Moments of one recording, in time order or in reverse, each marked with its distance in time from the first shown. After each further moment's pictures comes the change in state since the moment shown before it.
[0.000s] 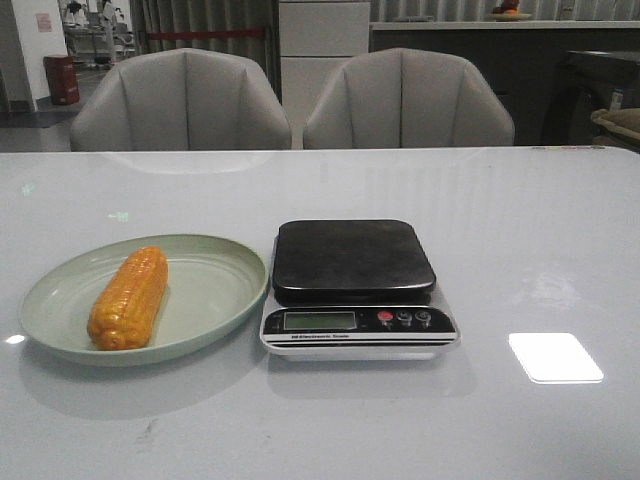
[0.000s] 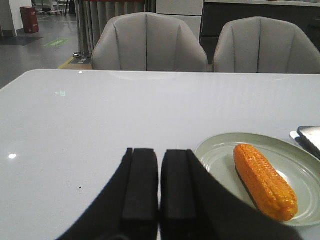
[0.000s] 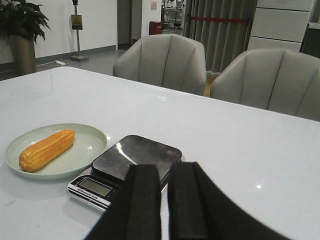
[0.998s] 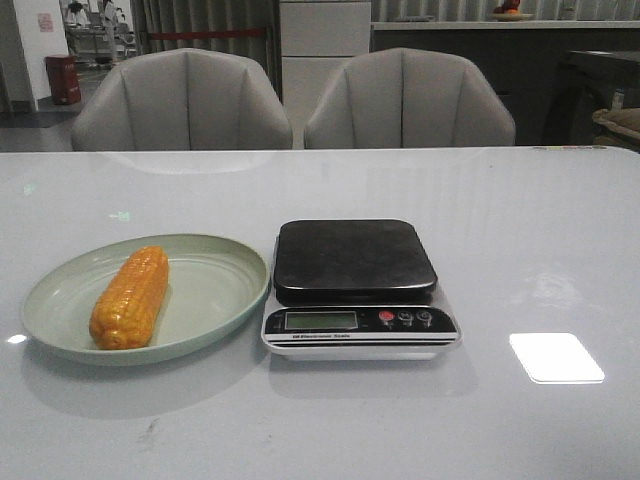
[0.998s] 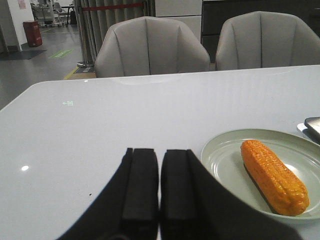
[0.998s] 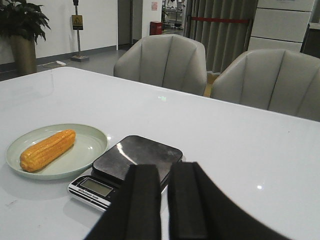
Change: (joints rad) left arm -0.002 0.000 0.000 0.006 -0.007 0.070; right arm 0.000 0.000 0.000 0.000 0.000 0.000
